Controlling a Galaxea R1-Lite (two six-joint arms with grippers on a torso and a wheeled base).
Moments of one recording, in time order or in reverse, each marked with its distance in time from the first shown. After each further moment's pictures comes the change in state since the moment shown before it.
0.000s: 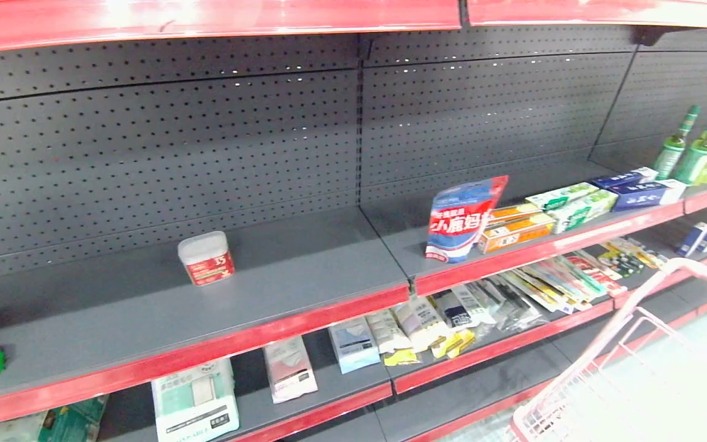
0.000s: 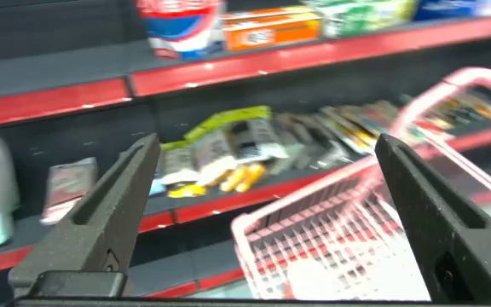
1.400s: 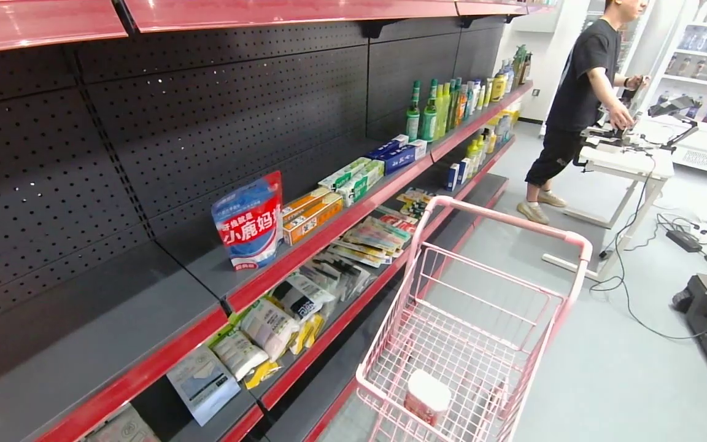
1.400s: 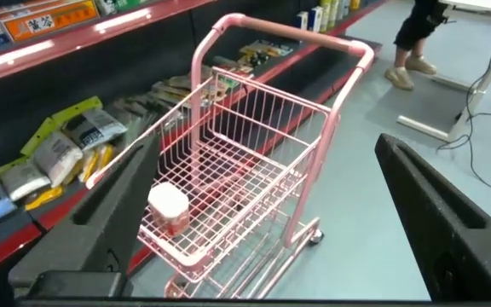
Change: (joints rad) left arm 0.000 0.000 0.000 -0.001 0.000 -0.001; right arm 0.006 0.021 0.000 0.002 0.000 0.001
